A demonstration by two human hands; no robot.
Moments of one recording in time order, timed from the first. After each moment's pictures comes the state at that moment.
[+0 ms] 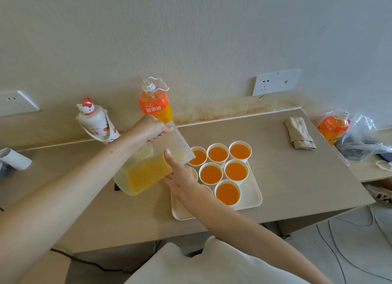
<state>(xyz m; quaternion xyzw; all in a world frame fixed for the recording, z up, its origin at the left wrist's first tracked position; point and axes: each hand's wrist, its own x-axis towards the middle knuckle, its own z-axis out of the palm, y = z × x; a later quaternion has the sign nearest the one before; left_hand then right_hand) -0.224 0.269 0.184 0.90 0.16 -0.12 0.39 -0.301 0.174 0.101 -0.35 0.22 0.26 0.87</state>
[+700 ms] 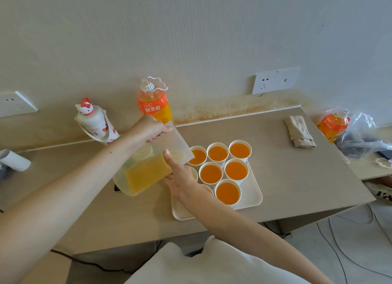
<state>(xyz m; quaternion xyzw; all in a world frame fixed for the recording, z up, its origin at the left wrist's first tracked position) -0.223 0.270 0.182 0.90 0.16 -0.11 0.39 -0.298 0.175 0.090 -0.37 0.21 0.27 0.87</state>
